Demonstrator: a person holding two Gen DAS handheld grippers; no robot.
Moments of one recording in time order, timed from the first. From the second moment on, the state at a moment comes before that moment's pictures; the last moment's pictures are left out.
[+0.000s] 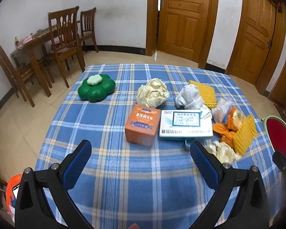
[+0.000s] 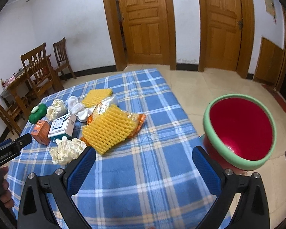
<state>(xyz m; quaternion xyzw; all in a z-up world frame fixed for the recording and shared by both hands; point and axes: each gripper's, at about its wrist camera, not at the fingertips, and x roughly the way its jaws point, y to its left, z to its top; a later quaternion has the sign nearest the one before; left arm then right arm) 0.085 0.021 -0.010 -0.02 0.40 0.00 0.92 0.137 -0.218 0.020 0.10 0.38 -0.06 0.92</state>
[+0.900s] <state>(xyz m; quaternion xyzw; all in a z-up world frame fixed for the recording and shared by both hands) 0.159 0.042 -0.055 -0.03 0.45 -0.05 0.89 0.227 -0.192 -0.017 0.12 0.45 -0.07 0.88</state>
